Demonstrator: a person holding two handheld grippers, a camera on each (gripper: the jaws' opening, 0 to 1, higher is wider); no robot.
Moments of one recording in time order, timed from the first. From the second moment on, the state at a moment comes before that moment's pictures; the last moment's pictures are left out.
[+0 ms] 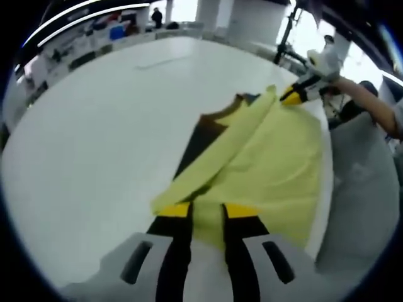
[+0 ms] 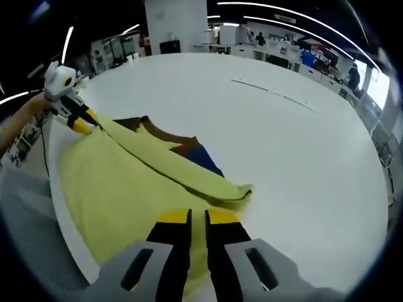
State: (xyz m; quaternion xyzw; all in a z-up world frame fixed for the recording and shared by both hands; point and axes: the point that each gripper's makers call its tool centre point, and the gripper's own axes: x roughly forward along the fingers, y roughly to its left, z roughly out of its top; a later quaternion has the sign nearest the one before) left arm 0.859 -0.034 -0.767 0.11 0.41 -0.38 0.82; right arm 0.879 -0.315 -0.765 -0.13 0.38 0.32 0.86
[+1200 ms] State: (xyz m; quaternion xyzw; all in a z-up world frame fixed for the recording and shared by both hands) left arm 0.902 -0.019 -0.772 0.12 0.40 -0.34 0.85; right arm 0.921 -0.309 -0.769 -0.13 0.37 0.31 0.87
